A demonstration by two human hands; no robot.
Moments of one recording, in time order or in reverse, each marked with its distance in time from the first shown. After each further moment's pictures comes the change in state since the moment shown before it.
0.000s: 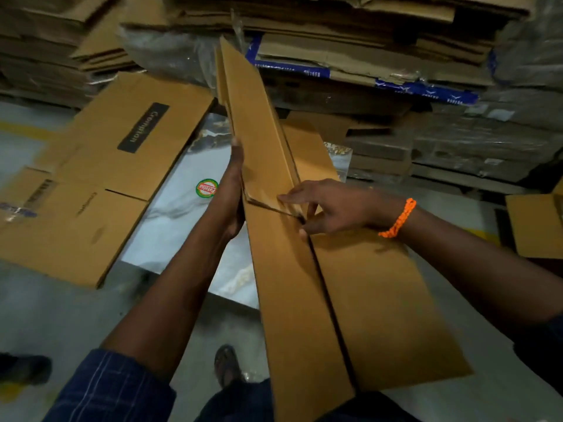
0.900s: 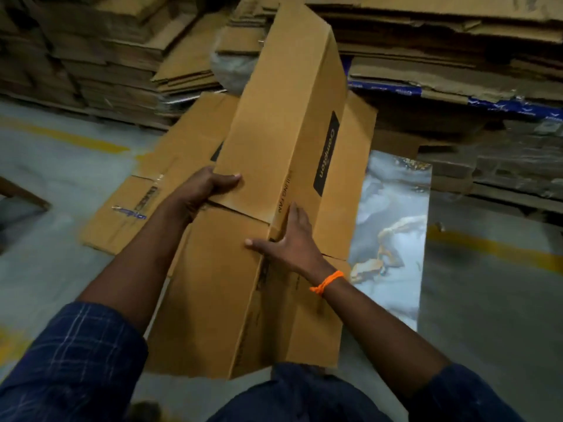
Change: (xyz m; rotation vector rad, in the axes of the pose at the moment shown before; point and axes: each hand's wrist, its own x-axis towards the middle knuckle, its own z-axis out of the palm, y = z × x) left_hand -0.033 0.110 -0.293 0.476 0.044 0.083; right_hand 0.234 -0.209 0.134 0.687 0.416 0.504
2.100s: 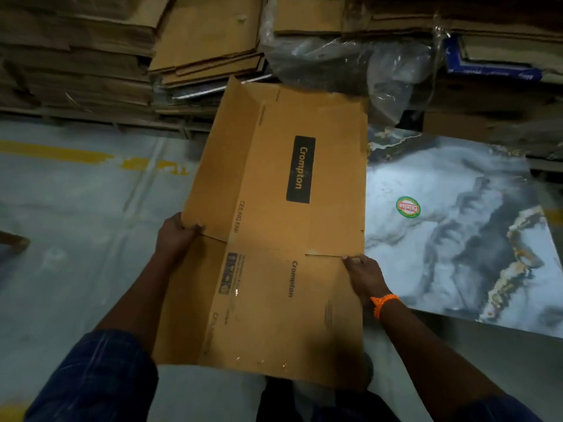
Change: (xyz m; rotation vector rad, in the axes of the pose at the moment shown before) left_hand 0.191 -0.228 -0.456 0.347 0.216 -0.090; right_hand 0.183 -0.052 0.262 0.387 0.440 0.554
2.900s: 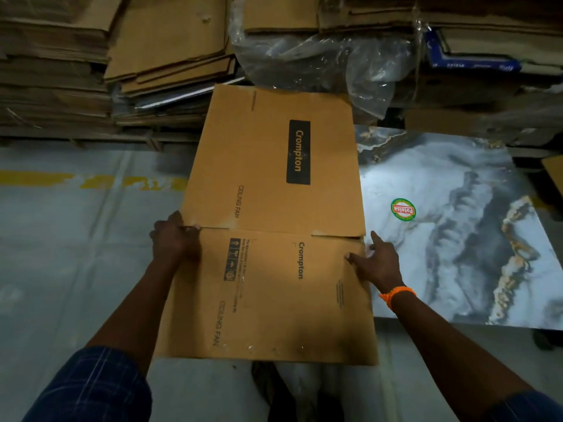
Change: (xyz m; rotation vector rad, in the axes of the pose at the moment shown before) left_hand 0.113 0.000 0.060 0.402 -0.017 0.052; right_hand 0.058 -0.018 -0.020 -0.343 0.209 -0.066
